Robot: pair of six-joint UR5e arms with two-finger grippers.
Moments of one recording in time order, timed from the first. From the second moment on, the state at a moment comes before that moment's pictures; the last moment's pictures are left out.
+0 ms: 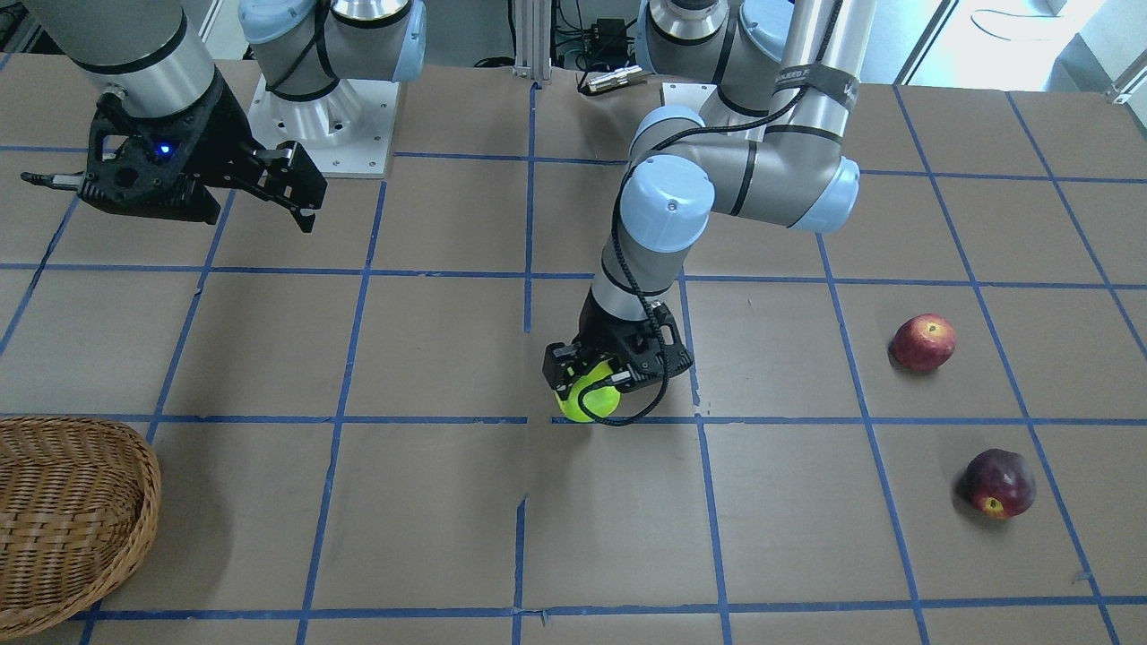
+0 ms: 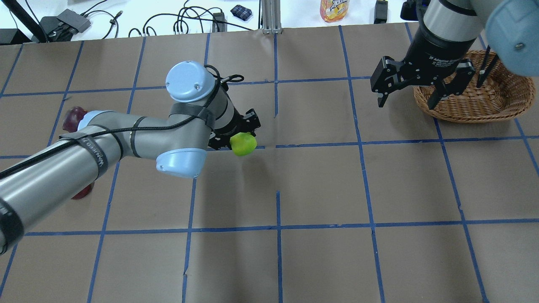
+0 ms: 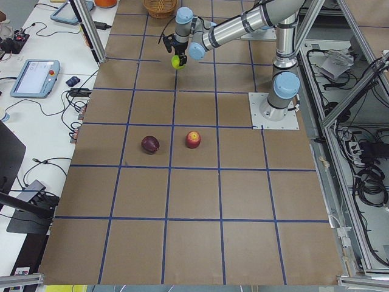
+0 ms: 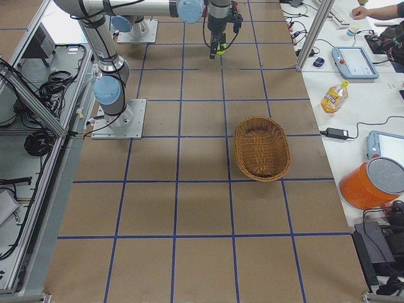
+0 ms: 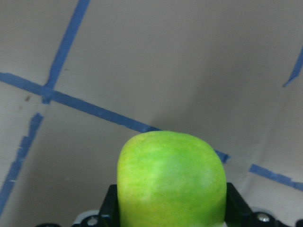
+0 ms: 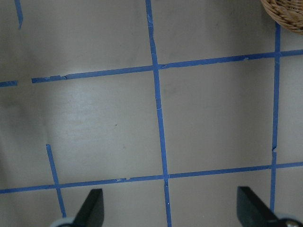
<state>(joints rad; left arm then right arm) -1.82 -1.93 -1.85 -0.76 1.44 -0.73 1.54 -1.57 1.57 -1.50 -1.55 0.06</state>
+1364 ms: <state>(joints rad) -1.77 -1.89 -1.63 -1.10 1.46 -0.57 1.58 -1.54 1.64 -1.60 -1.53 0.10</state>
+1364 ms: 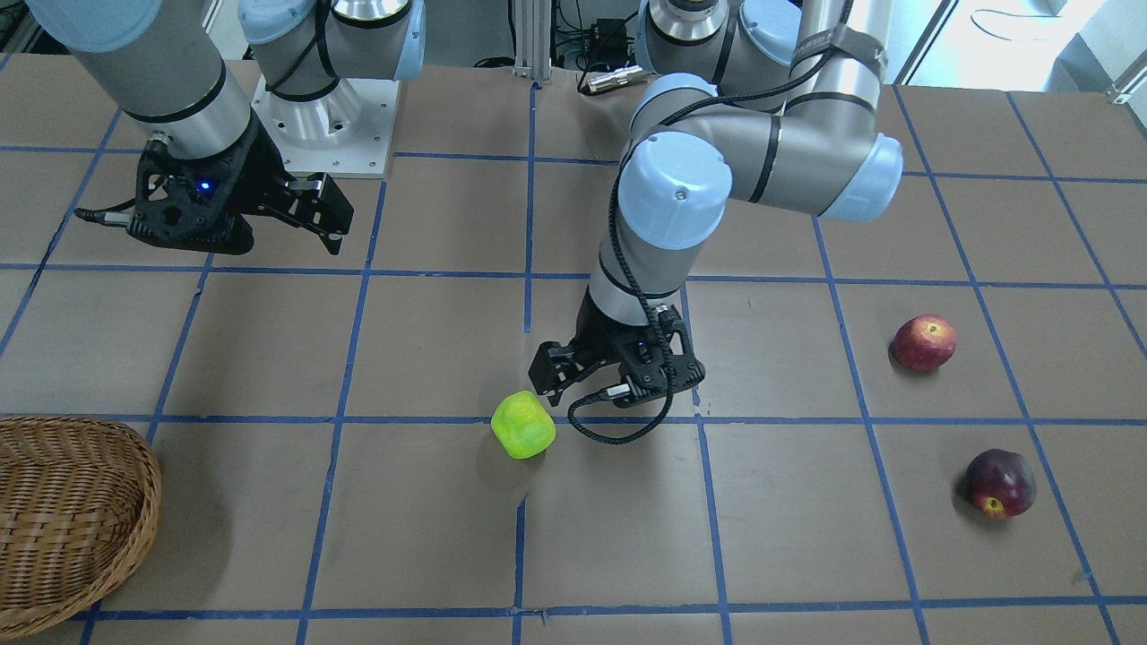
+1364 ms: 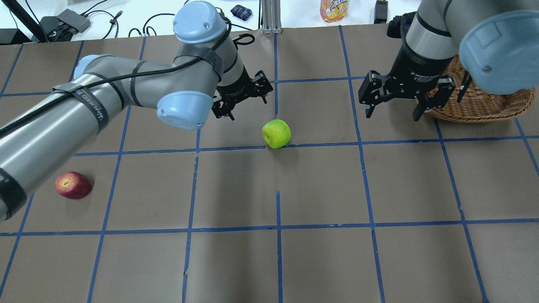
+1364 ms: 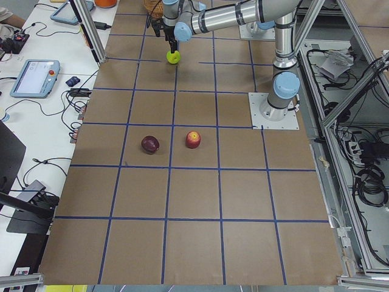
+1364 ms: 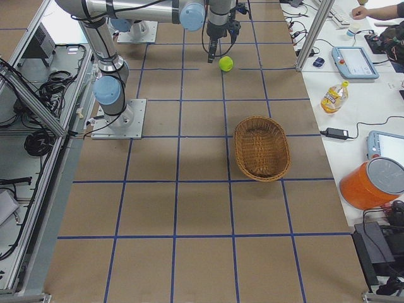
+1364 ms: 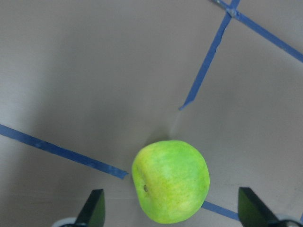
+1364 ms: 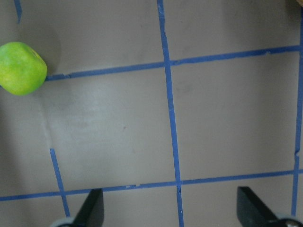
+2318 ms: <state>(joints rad) -1.19 -1.64 -1.85 -1.32 1.65 0.38 1.81 -1.24 1.63 -2.01 -1.47 0.02</state>
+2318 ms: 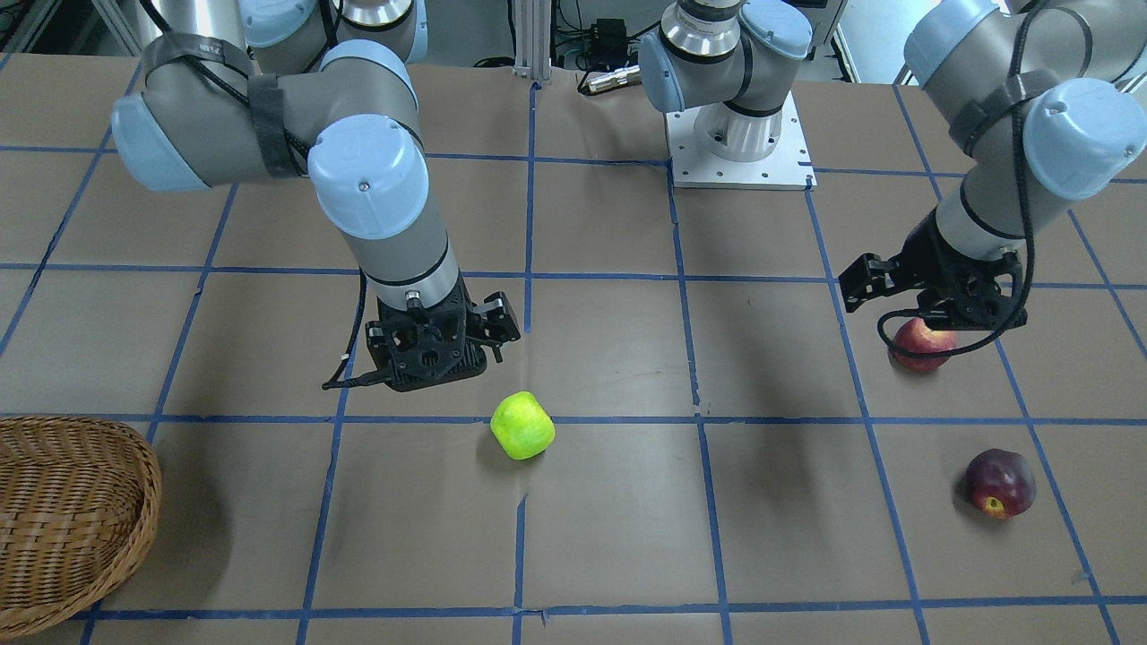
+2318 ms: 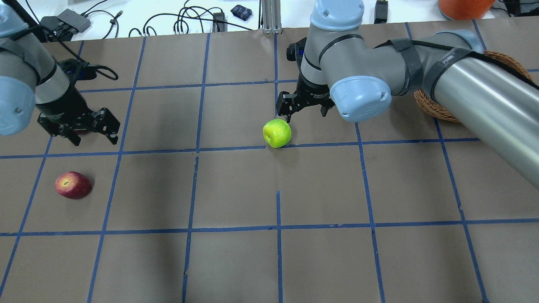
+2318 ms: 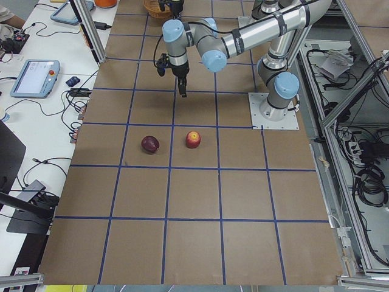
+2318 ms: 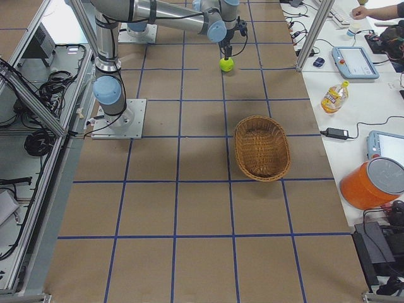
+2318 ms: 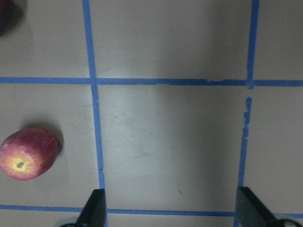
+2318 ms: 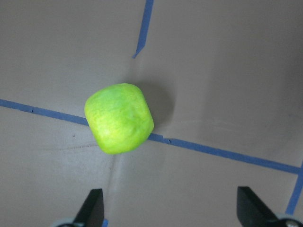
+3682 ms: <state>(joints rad) -0.92 -1.80 -2.15 -0.73 1.64 0.88 1.84 -1.02 1.51 -2.04 -1.38 -0.12</state>
